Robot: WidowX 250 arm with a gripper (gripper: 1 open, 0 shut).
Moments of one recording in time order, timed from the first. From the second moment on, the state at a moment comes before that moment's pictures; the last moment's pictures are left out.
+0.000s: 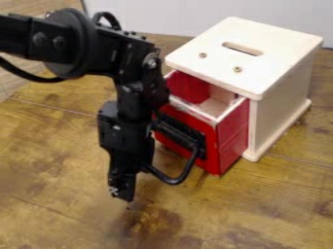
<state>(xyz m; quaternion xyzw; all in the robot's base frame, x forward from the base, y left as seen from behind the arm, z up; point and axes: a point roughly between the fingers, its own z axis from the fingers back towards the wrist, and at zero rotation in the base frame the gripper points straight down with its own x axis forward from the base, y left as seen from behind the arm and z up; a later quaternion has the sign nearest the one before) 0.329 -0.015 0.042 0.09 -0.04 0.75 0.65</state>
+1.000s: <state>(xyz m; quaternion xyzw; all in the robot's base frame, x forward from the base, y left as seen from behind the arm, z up) 0.333 -0.008 0.047 0.07 -0.03 0.77 0.63</state>
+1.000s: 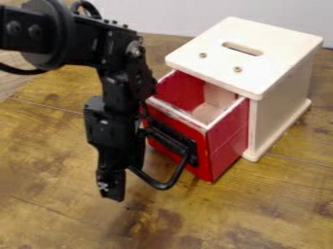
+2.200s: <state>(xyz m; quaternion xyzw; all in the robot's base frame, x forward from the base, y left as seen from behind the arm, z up) 0.339 -0.006 0.050 0.06 -0.01 0.72 0.70</state>
